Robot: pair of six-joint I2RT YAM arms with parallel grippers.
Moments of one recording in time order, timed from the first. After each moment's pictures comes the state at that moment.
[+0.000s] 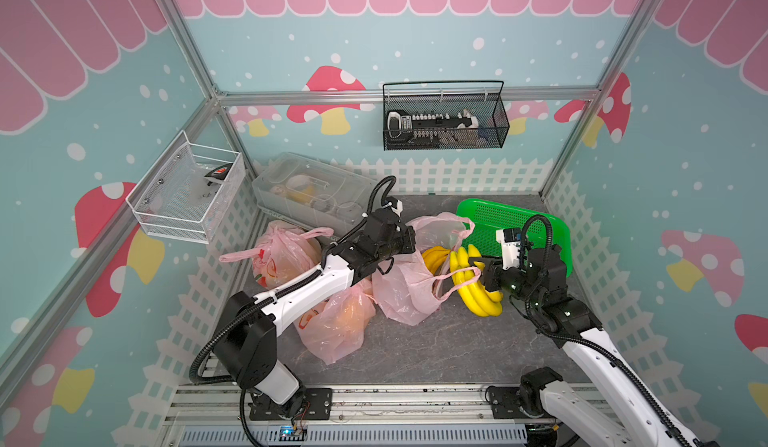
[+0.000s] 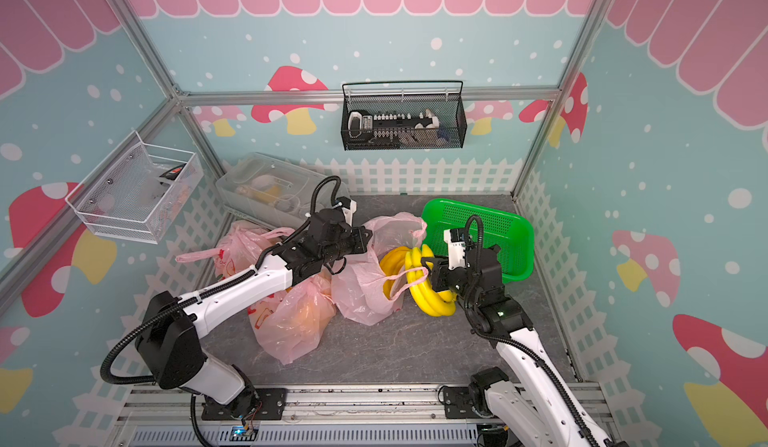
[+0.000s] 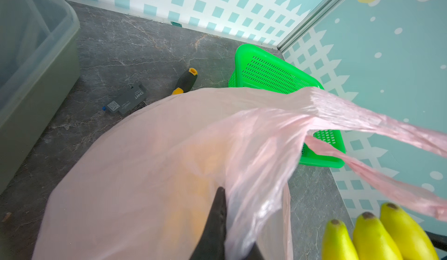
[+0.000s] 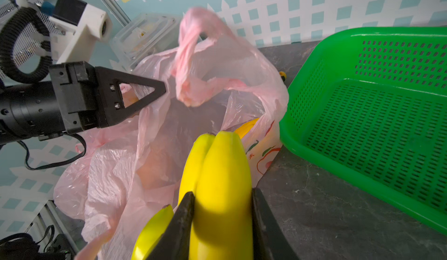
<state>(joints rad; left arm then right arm) -0.69 1.58 1.25 -0.16 0.01 -0.60 0.33 0.81 0.73 -0.34 -0.27 0.33</state>
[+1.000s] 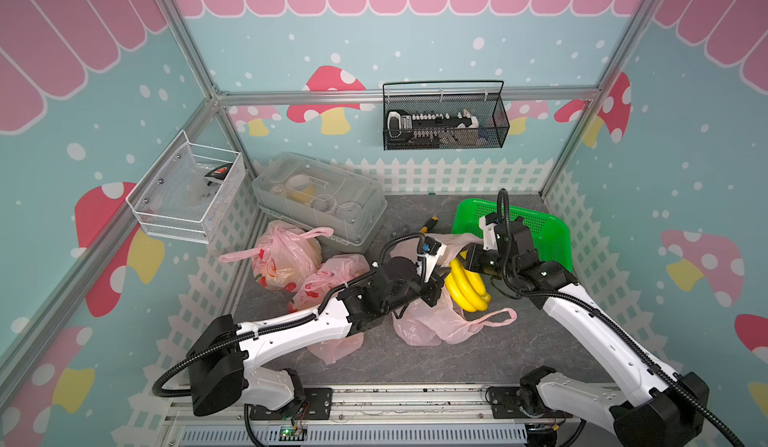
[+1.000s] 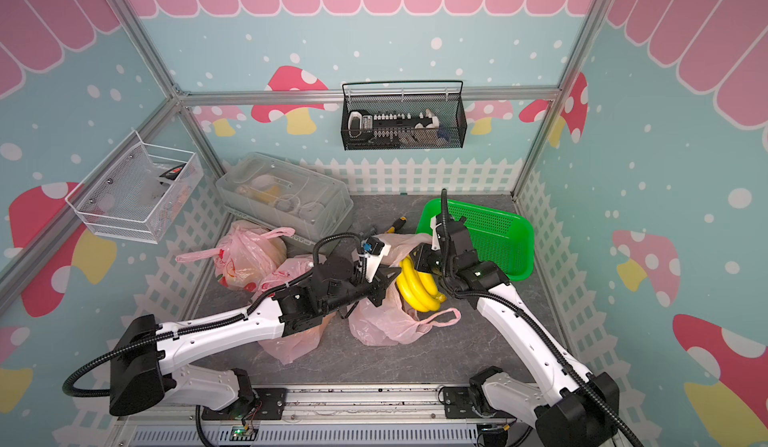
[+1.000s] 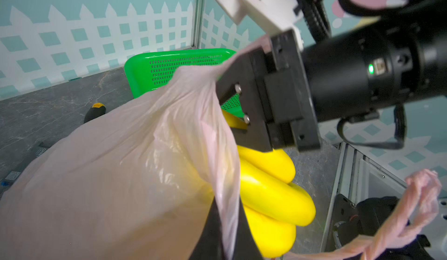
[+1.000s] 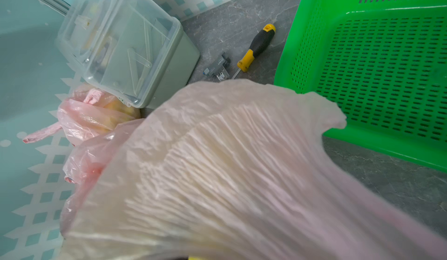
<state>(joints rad) -1.04 1.39 0.98 0.14 -0.05 -0.22 0.43 1.13 1.05 -0.56 -0.12 0.58</state>
